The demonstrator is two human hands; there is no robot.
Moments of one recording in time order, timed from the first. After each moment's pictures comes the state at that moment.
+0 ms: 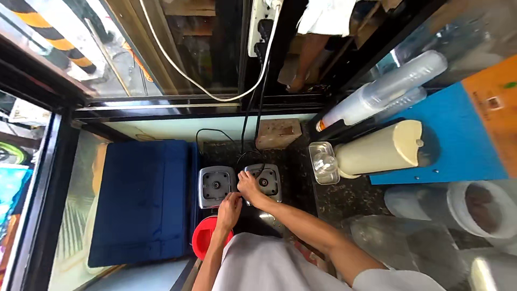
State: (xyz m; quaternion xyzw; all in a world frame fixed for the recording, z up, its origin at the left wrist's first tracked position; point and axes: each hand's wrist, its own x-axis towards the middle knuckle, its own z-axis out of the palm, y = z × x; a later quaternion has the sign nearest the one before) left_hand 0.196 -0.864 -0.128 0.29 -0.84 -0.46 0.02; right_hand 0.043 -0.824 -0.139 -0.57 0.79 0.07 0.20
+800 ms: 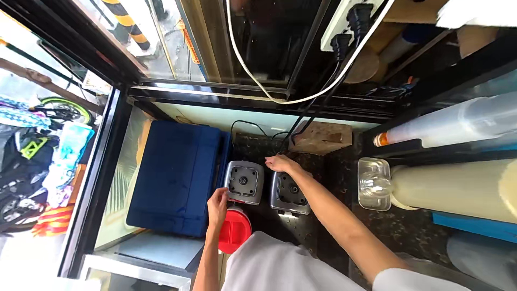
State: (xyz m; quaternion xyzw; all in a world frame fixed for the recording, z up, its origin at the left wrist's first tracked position) left_hand 0.274 -0.927 -0.123 0.50 -0.69 -0.50 0.18; right_hand -0.067 -0.905 -0.168 -0.50 0.73 0.03 0.46
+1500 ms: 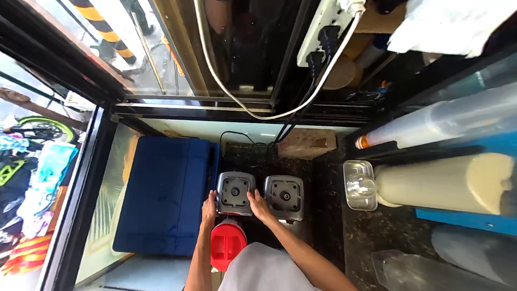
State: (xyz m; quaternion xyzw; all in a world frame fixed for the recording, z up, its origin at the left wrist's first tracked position) left_hand 0.254 -0.968 -0.184 0.63 -0.50 -0.59 0.02; right_hand 0.084 -0.833 -0.142 -0.12 0.79 -0.34 0.50
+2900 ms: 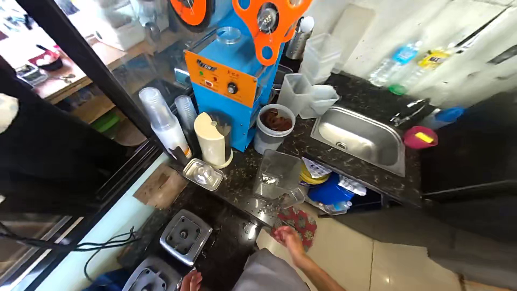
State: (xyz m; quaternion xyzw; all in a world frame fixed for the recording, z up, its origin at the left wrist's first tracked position) left_hand 0.219 -0.812 -0.125 0.26 -0.74 -0.61 -0.13; right_hand 0.183 -0.438 -0.107 0.37 0.68 -0.63 0.06
